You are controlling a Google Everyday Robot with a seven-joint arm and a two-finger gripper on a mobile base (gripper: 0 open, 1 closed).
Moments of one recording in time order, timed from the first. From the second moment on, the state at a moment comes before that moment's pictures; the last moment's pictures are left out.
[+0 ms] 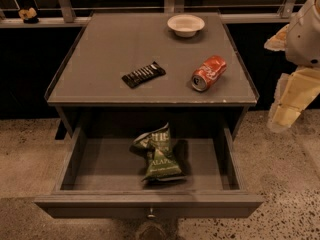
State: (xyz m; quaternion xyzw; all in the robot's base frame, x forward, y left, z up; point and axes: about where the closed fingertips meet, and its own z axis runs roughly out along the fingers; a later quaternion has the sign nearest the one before) arm 0.438 -0.216 0.977 -0.60 0.78 -0.04 0.16
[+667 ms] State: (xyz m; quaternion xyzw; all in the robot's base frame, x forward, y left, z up) arm 0.433 -0.213 0.958 -0.61 0.78 -0.02 0.16
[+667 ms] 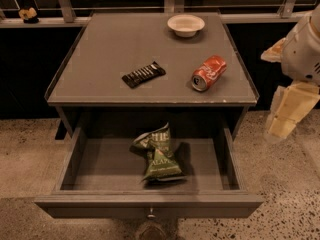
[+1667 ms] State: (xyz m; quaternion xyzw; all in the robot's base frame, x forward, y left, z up) arm 0.414 -0.193 0.872 -0.62 0.77 0.01 0.14
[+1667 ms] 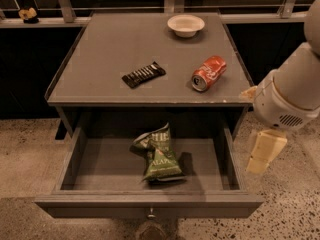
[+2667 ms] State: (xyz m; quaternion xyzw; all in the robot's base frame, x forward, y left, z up) arm 0.413 -0.180 0.829 -0.61 0.78 0.03 0.14
